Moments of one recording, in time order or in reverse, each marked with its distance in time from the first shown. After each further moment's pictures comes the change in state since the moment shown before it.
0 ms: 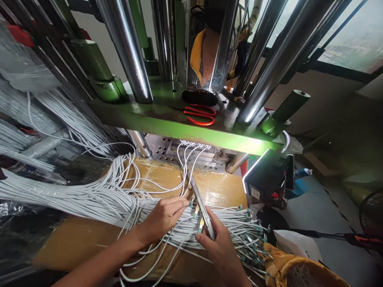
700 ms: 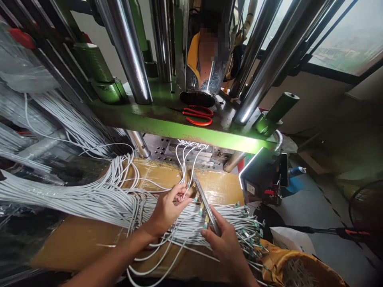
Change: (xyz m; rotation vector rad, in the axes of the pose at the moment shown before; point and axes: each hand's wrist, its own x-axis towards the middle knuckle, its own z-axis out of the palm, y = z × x) left_hand 0.014 0.009 0.014 -0.204 0.269 -0.388; right_hand -0.005 0.004 -0.014 0.060 0.030 -0.006
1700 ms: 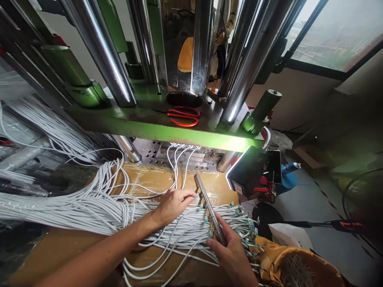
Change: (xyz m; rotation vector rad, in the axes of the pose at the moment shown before) left_hand 0.033 0.007 0.019 0.255 -0.361 0.040; right_hand -0.012 0.021 -0.025 0.112 0.056 0.016
